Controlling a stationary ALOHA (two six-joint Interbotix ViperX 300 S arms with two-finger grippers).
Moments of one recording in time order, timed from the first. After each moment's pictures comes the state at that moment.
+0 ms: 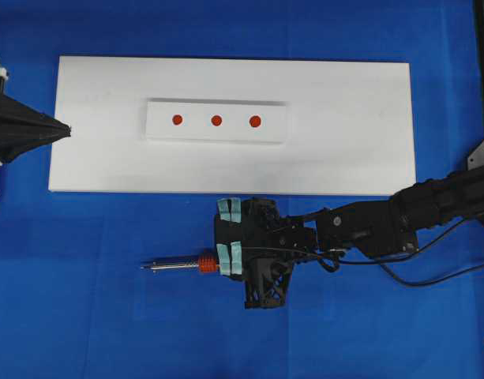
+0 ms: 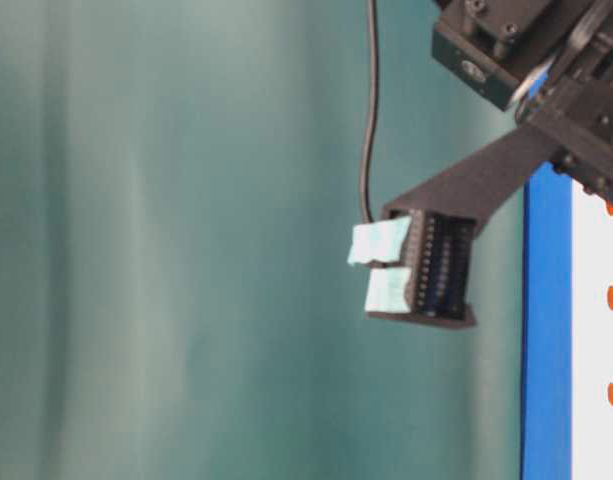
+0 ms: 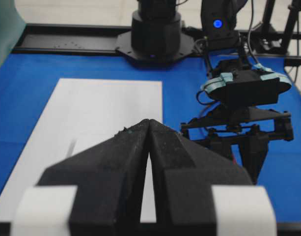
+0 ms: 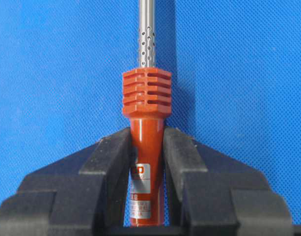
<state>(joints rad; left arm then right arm) 0.01 -1.02 1.27 0.00 -0.31 -0.01 0.25 0.34 0.46 0.25 -0.04 0.17</state>
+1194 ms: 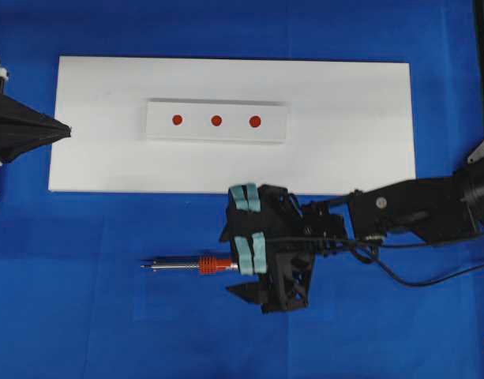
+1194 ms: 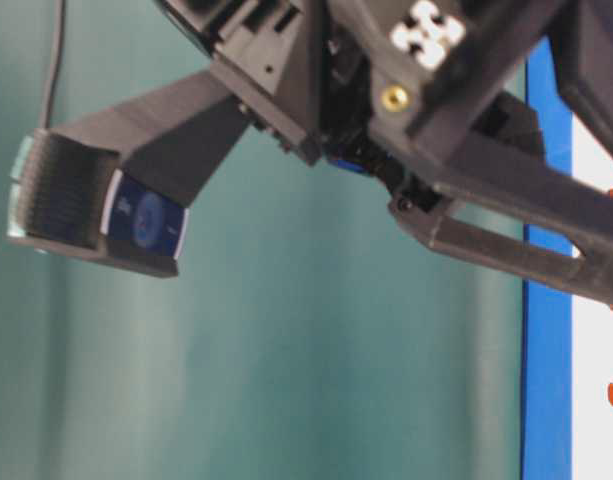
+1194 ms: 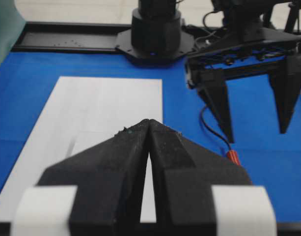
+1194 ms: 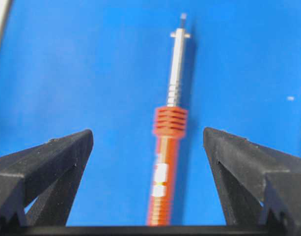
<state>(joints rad) 0.01 -1.02 1.27 0.00 -0.30 -0.01 0.23 0.08 0.45 0.18 0.16 0.16</state>
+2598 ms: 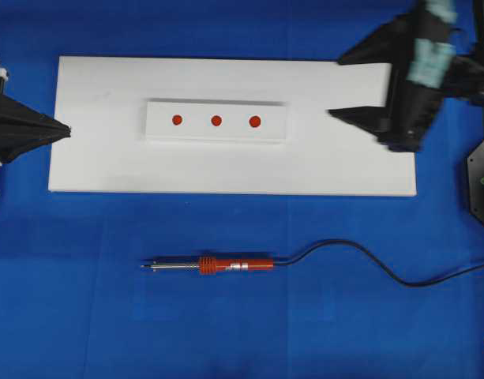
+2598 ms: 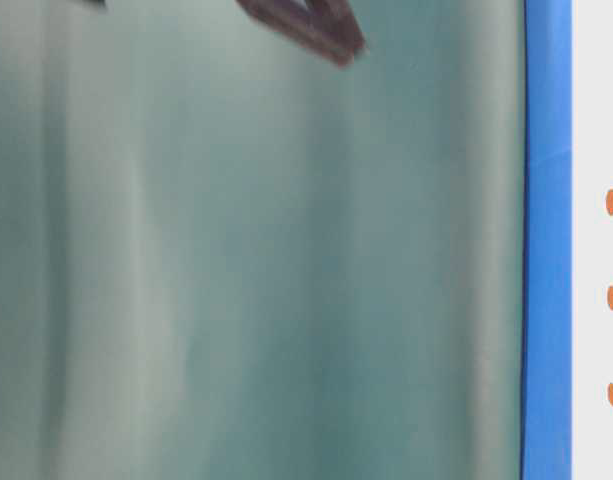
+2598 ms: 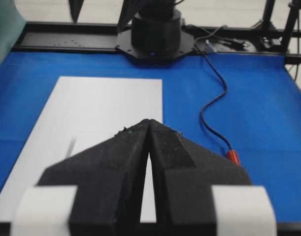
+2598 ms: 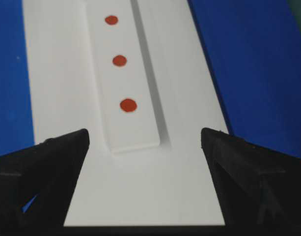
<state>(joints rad) 0.01 -1.02 1.27 0.00 -0.30 -0.01 -0.24 -0.64 0.90 -0.03 0.23 0.13</state>
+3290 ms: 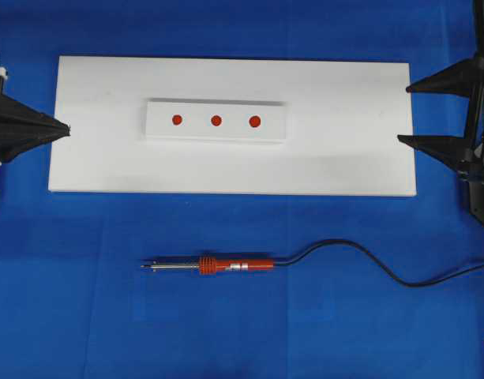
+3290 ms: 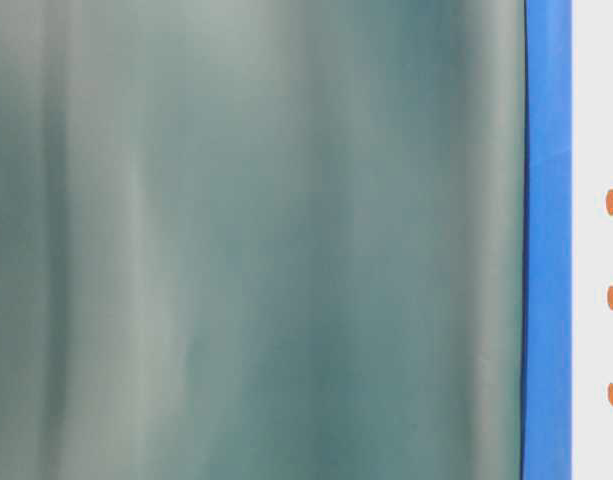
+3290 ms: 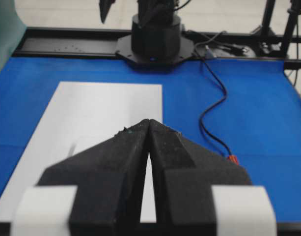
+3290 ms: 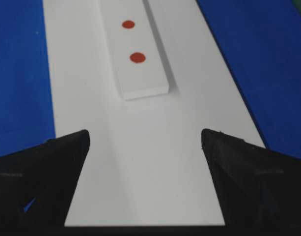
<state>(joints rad) 0.01 -1.02 1.27 0.00 -0.32 -0.02 -0.24 -1.06 1.26 0.02 0.17 0.15</state>
